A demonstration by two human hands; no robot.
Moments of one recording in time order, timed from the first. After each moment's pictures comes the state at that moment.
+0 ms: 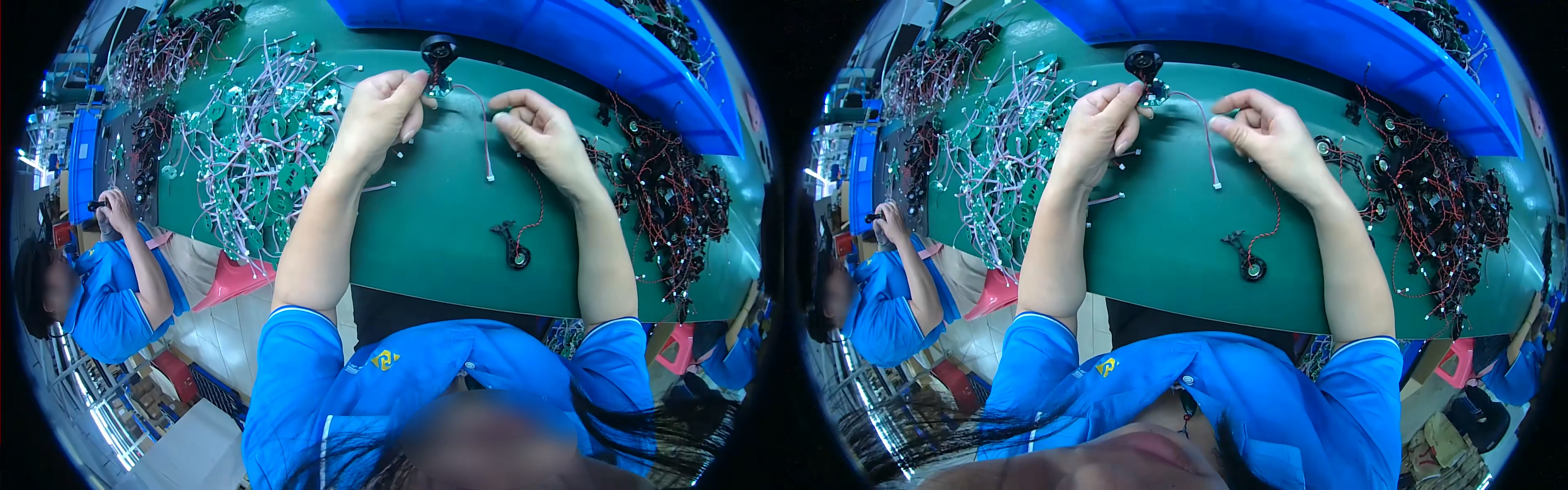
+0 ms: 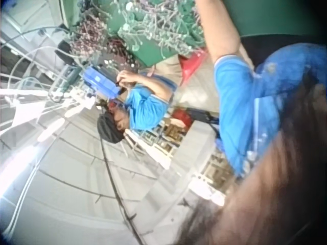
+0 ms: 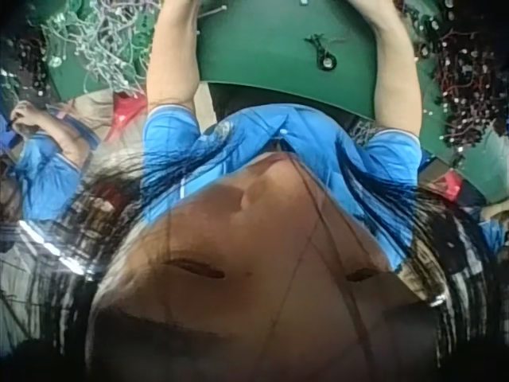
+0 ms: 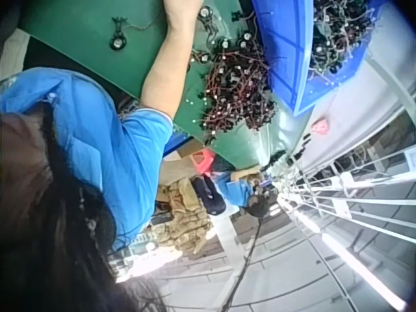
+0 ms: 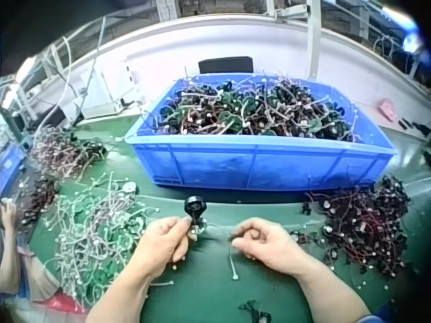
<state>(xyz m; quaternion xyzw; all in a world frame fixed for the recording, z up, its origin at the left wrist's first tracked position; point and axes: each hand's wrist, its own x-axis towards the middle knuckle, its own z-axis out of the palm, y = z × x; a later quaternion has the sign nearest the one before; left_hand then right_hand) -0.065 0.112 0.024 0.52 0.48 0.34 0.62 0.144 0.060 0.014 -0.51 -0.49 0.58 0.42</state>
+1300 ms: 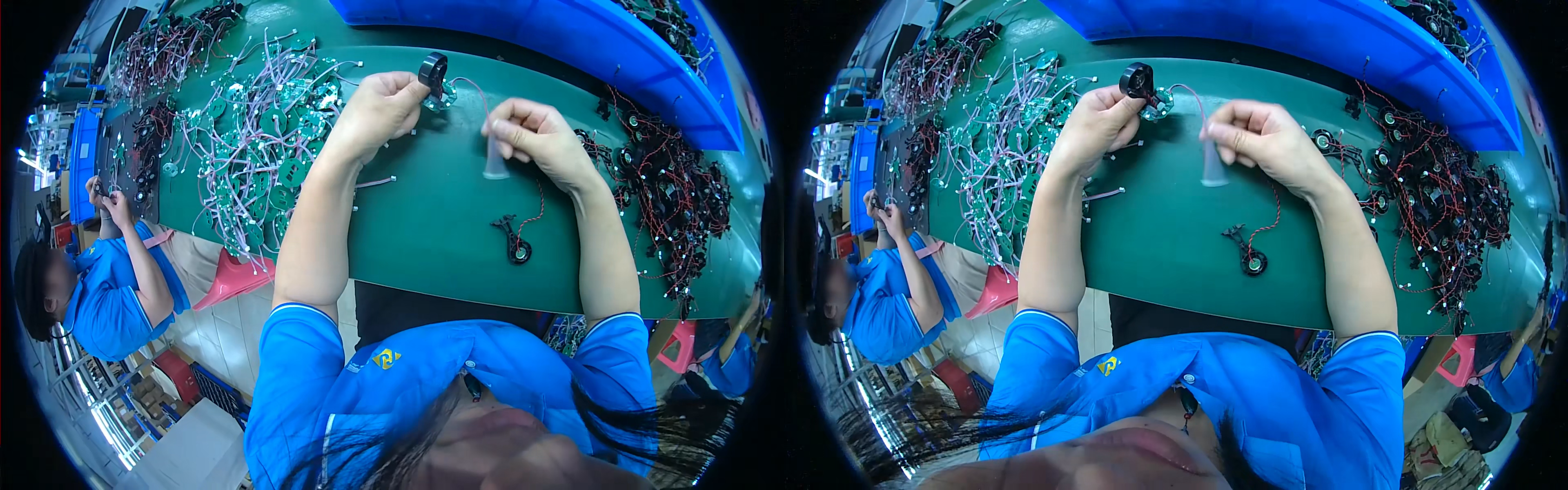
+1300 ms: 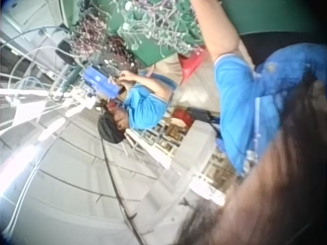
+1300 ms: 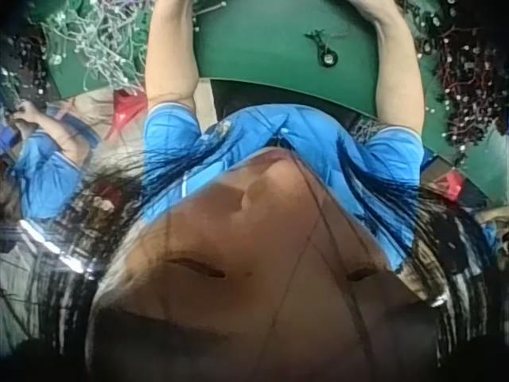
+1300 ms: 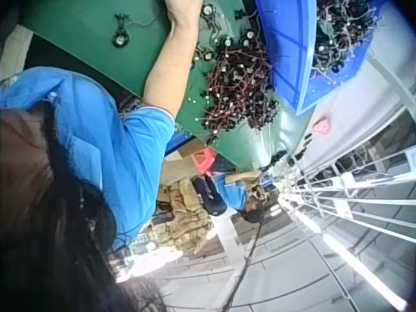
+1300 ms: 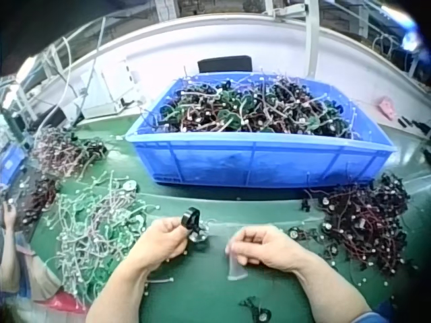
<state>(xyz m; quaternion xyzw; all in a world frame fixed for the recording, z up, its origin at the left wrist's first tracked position) -0.074 0.115 0.014 0.53 0.45 0.30 0.65 0.147 0.058 0.006 -0.42 -0.51 0.64 0.38</state>
